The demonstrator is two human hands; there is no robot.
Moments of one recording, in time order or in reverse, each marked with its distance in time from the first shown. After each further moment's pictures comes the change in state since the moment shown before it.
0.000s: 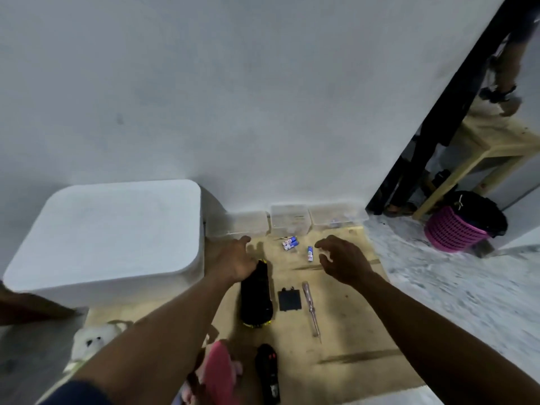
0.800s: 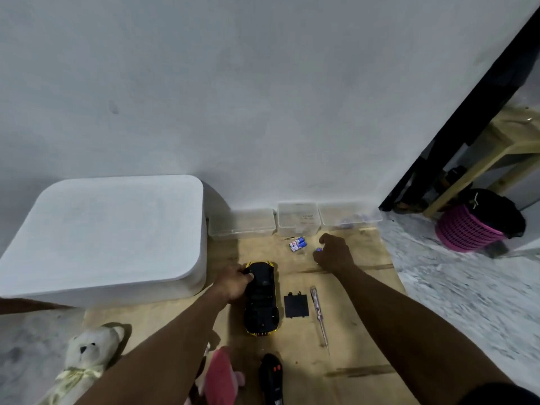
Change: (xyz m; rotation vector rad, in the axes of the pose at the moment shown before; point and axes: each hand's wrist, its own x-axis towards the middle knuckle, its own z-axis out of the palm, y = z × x) left_hand 0.004 -0.044 0.041 -0.505 -0.232 -0.365; right_hand 0.060 -0.007 0.055 0.205 -0.113 0.510
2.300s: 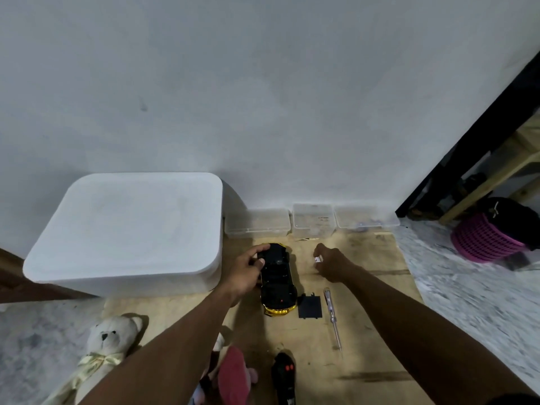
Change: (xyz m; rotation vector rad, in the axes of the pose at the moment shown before) left_hand -0.011 0.002 -0.010 -0.451 -0.016 0.243; right_hand -0.003 -0.011 0.020 -0.064 -0.328 -0.199
